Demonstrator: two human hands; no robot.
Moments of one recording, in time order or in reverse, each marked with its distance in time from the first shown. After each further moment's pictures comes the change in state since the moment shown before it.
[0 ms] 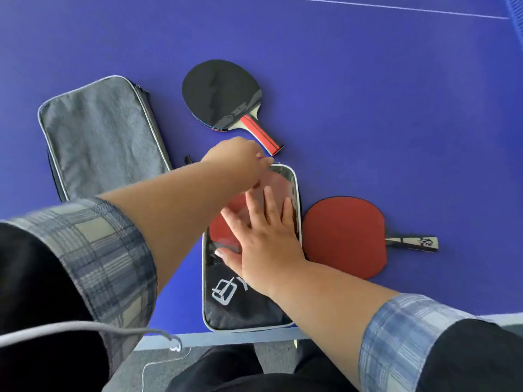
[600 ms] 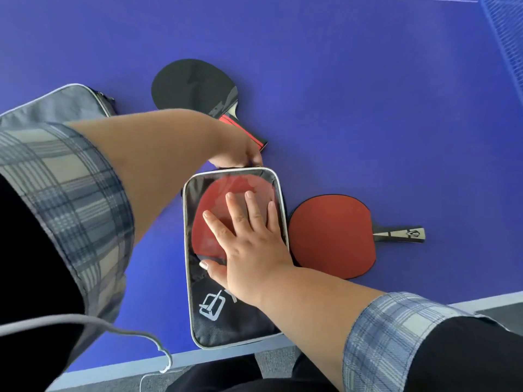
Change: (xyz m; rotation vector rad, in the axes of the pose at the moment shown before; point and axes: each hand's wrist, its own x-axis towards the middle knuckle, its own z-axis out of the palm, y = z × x) left_hand 0.064 0.014 -0.026 0.507 -0.500 0.546; right_hand 0.000 0.002 0.000 -0.001 -0.067 0.018
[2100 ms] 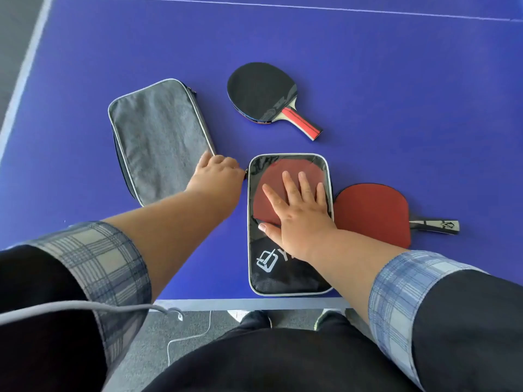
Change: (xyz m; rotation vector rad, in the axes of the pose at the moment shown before) left_hand -0.124 0.011 0.144 0.059 0.502 -0.538; right_hand 0.007 -0.003 0.002 -0.111 -0.072 0.067
